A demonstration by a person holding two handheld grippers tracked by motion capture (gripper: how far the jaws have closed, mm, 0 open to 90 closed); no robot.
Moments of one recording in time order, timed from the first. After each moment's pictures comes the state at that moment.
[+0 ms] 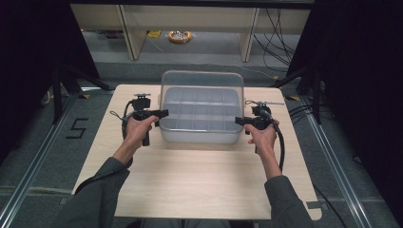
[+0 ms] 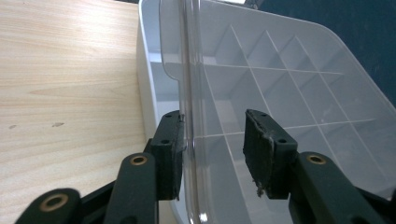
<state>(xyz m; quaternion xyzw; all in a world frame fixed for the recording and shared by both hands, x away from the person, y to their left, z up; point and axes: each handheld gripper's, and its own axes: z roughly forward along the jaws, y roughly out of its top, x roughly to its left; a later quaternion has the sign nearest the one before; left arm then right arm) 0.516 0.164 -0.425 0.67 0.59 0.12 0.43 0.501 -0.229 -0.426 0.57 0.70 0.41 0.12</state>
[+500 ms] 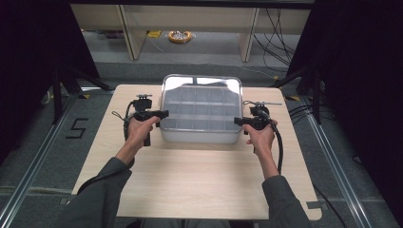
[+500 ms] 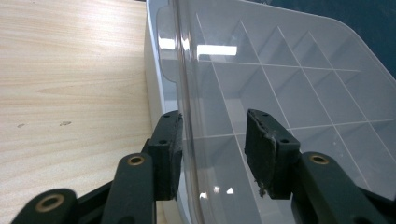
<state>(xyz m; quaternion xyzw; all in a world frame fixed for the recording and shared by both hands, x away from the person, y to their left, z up) 0.519 0.161 -0.430 0.66 0.60 0.13 0.42 0.502 -0.224 -0.429 0.59 0.69 0.40 0.12</state>
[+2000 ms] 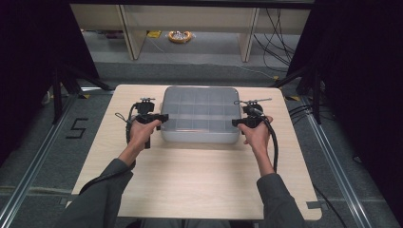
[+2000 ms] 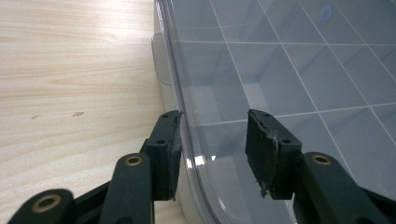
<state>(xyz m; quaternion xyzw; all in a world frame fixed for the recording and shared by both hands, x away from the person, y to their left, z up) 0.520 0.157 -0.443 0.68 0.60 0.15 0.39 0.510 -0.208 -0.426 0.57 0.74 0.32 0.14</state>
